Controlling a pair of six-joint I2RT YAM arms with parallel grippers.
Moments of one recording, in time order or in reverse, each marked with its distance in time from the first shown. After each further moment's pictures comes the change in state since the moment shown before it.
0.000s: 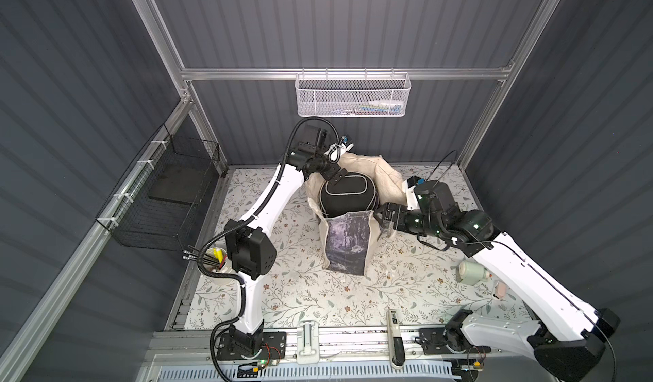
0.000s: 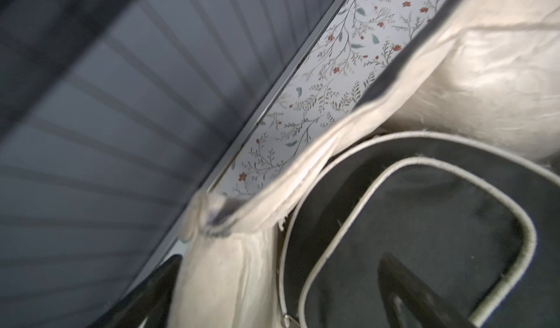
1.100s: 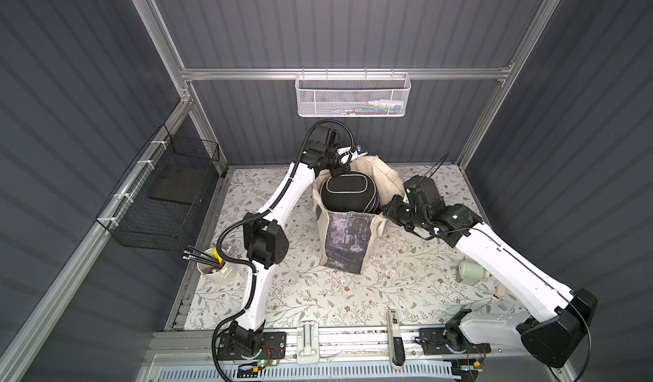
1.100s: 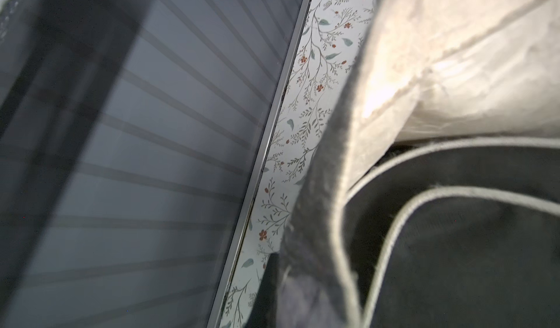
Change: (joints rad) left arm -0.011 0.184 0.183 0.002 0.049 0.300; right arm -0.106 0.091 -0.013 0.096 0.023 0.138
